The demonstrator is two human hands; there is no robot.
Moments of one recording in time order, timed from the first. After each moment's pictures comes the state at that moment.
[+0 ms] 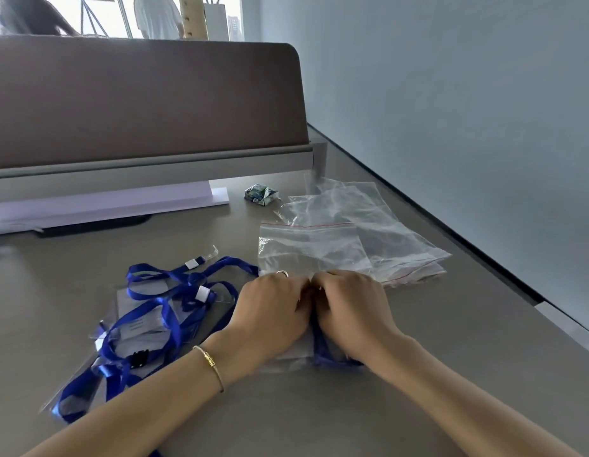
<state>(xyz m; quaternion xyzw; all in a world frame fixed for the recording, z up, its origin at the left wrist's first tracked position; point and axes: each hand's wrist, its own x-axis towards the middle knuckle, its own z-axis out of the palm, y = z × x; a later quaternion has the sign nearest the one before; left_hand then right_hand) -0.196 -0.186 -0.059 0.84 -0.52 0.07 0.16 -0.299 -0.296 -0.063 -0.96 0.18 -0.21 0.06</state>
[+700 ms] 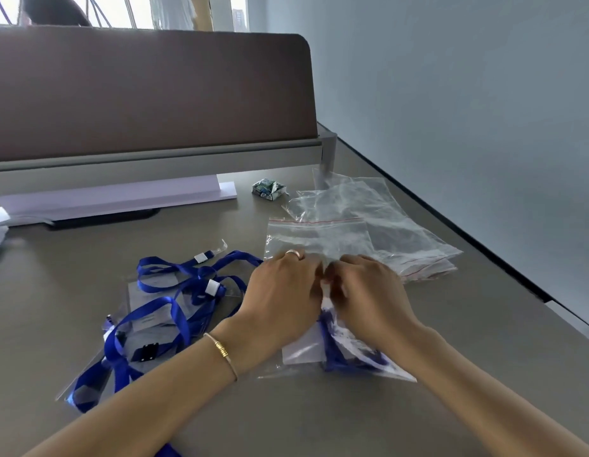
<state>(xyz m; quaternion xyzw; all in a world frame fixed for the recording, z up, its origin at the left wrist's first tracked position) -0.193 -0.189 -0.046 0.82 -0.52 0.08 0.22 -0.300 -0.301 -0.052 -0.96 0.19 -0.21 0.07</state>
